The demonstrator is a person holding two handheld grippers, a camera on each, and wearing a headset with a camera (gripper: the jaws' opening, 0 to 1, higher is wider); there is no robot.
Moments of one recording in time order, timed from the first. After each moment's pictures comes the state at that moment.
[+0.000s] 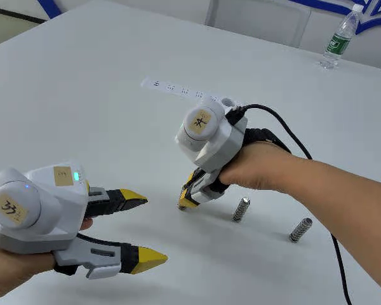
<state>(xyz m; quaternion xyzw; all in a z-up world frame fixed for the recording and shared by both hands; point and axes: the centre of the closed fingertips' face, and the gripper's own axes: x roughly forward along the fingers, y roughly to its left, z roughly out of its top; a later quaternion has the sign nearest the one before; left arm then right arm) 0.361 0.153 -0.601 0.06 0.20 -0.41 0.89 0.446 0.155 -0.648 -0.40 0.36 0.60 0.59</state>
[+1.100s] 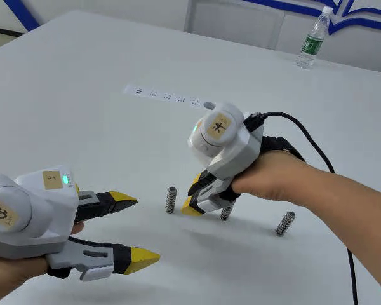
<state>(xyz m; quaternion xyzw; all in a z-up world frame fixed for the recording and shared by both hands) 0.365 0.151 -0.596 0.07 0.19 -0.41 0.89 0.431 0.119 -0.617 -0.35 0.34 0.58 0.65</state>
